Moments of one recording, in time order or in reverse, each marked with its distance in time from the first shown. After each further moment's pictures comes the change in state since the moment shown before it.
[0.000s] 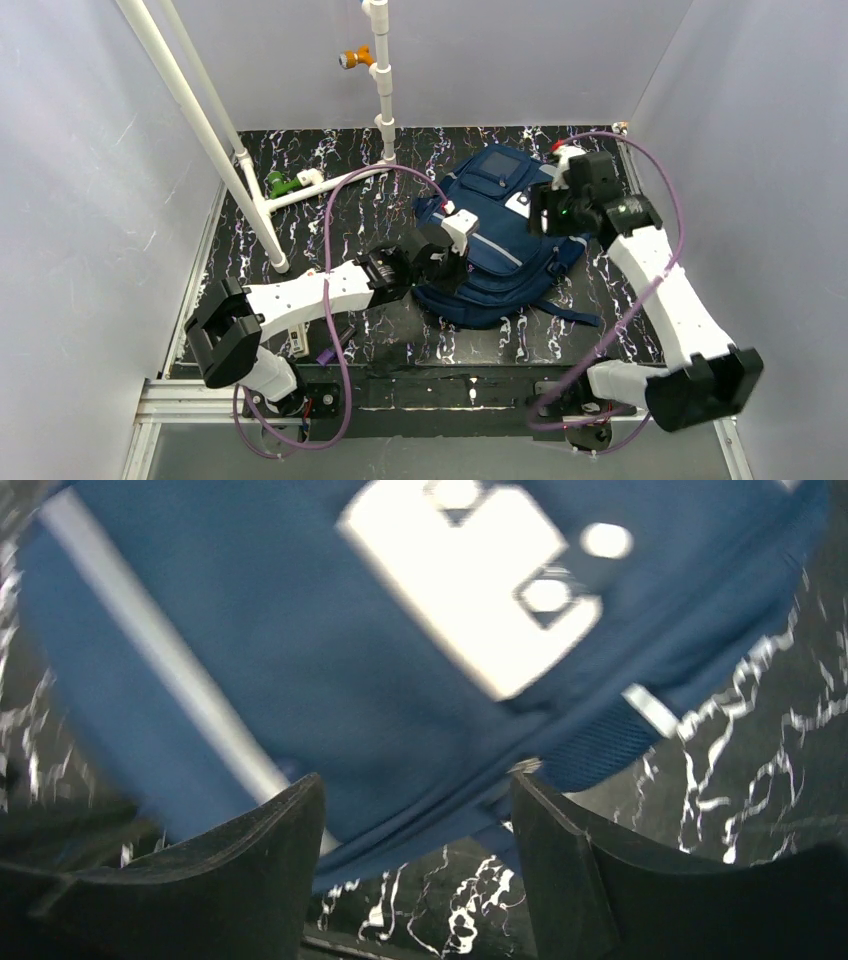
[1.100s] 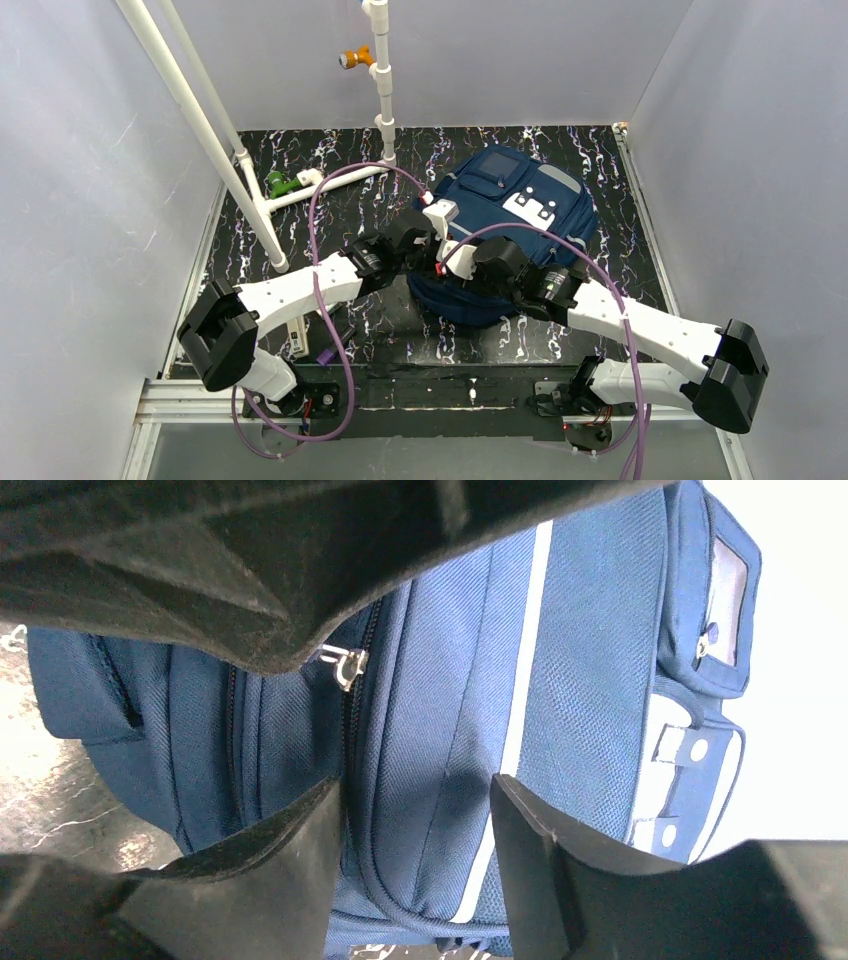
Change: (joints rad) left arm 0.135 -0.017 -0.013 -0.037 0.181 -0.140; right arm 0.825 -0.147 -0.392 0.396 0.435 -0.716
